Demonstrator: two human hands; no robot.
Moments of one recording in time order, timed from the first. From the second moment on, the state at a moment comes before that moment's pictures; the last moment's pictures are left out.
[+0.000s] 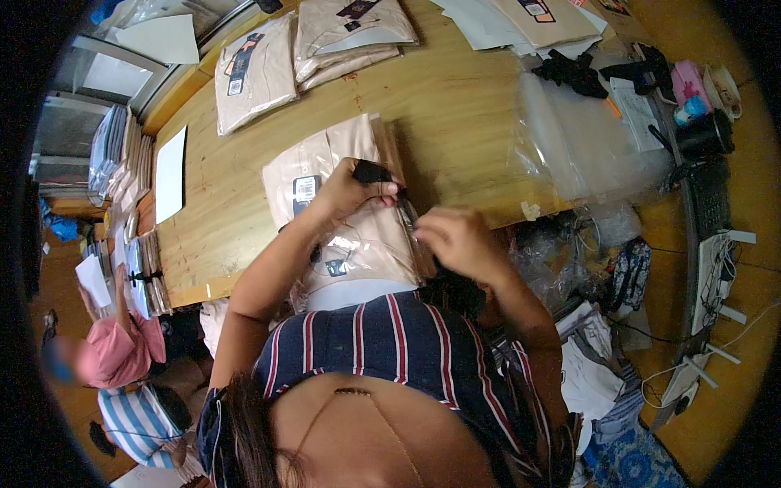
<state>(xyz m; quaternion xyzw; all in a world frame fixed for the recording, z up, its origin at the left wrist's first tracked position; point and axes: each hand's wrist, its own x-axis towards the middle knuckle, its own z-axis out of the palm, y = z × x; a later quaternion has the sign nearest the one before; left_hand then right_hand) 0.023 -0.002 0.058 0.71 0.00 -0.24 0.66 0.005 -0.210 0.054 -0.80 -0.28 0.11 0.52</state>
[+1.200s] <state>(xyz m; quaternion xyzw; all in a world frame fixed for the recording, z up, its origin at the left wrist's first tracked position) 0.003 0.016 0.086 0.86 -0.37 0.19 0.28 0.078 -0.183 0.057 -0.83 -0.50 -0.21 0.12</state>
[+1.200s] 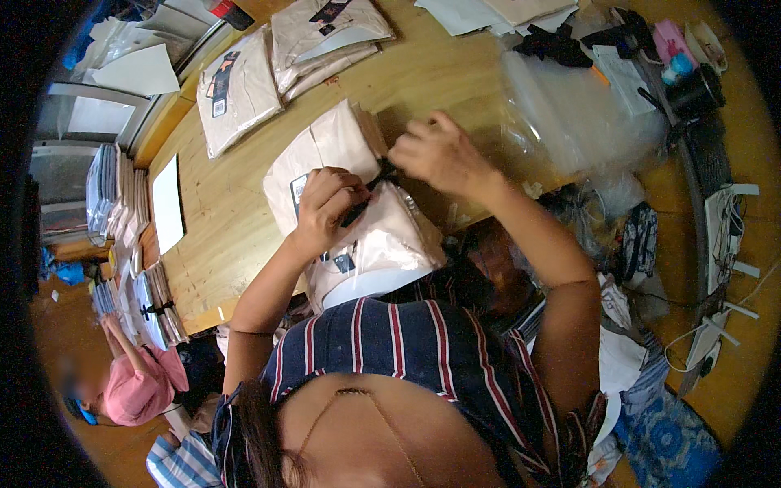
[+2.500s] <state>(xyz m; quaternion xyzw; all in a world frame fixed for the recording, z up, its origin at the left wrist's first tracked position) 0.019 -0.031 0.069 0.91 -0.15 -0.02 0.39 0.023 -0.158 -0.004 -0.87 -0.28 -0.02 0.40</state>
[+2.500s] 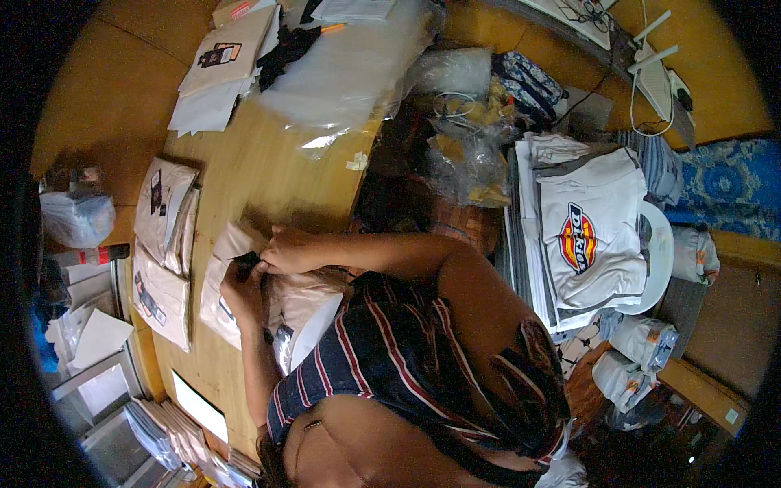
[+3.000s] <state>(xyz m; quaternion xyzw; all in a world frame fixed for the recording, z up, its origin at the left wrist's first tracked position) 0.023 -0.028 0.064 0.73 -0.07 -0.17 0.66 -0.009 -0.187 0.012 -0.46 -0.08 0.05 0.88</state>
